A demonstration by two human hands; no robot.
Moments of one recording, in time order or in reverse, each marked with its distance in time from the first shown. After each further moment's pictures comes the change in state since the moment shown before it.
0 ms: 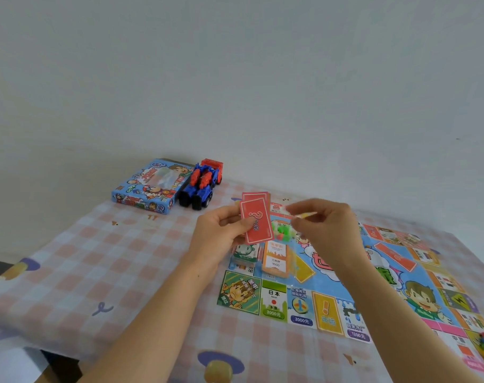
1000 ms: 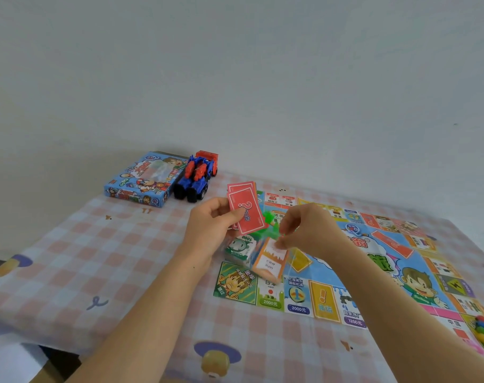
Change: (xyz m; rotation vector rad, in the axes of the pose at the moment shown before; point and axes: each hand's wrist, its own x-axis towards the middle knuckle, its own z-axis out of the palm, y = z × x) left_hand 0.004 -0.003 0.000 0.070 0.091 -0.012; right_hand 0.012 0.012 0.011 -0.392 -0.354 0.096
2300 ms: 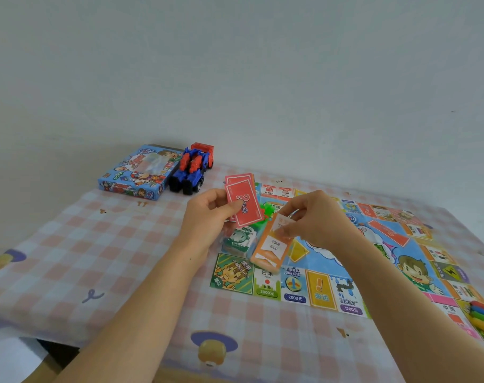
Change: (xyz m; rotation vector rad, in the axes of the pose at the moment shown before) left_hand 0.002 -0.003 0.000 0.008 -0.022 0.012; right_hand -0.011 -0.002 -0.011 0.054 0.012 0.030
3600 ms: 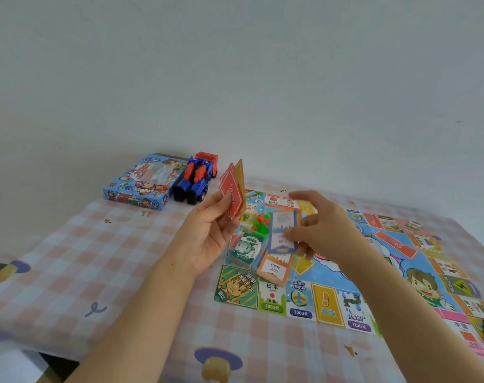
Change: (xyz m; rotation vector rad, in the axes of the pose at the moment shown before) left_hand -0.002 0.013 -0.009 -0.713 -0.229 -0.184; right_hand -0.011 -0.003 -0.003 0.343 0.024 0.028
